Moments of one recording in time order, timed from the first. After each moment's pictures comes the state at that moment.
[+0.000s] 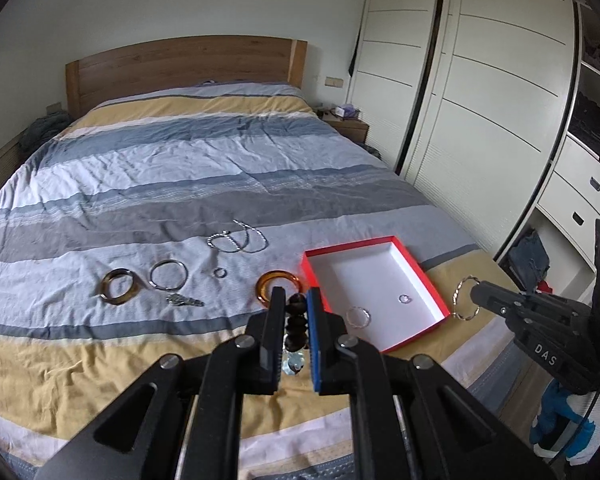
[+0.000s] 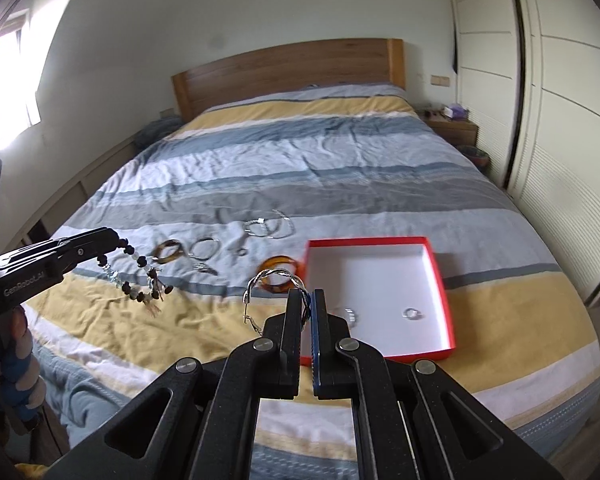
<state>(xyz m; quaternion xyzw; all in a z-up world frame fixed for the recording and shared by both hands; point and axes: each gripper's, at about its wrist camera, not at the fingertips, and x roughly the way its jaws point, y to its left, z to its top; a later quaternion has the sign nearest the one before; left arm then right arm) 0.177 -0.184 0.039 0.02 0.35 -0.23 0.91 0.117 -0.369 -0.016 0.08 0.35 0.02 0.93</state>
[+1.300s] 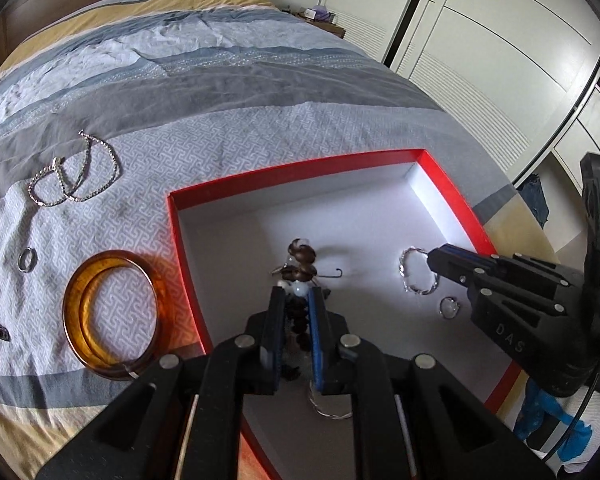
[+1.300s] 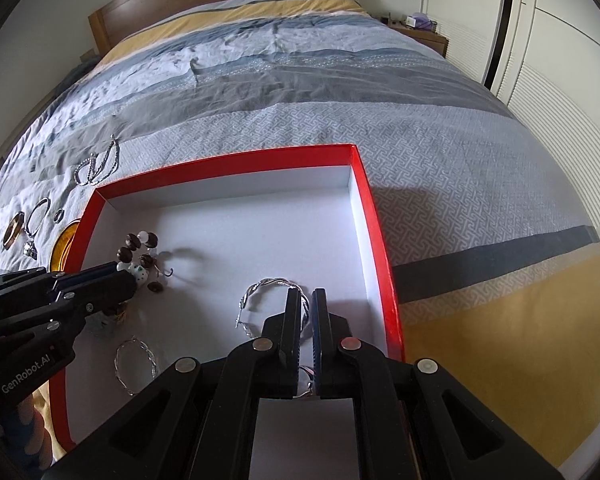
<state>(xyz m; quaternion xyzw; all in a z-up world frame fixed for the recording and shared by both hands) 0.327 -0.342 -0.156 0.03 0.49 -0.28 0.83 0.289 -0.481 -0.197 0.07 0.49 -0.06 0.87</state>
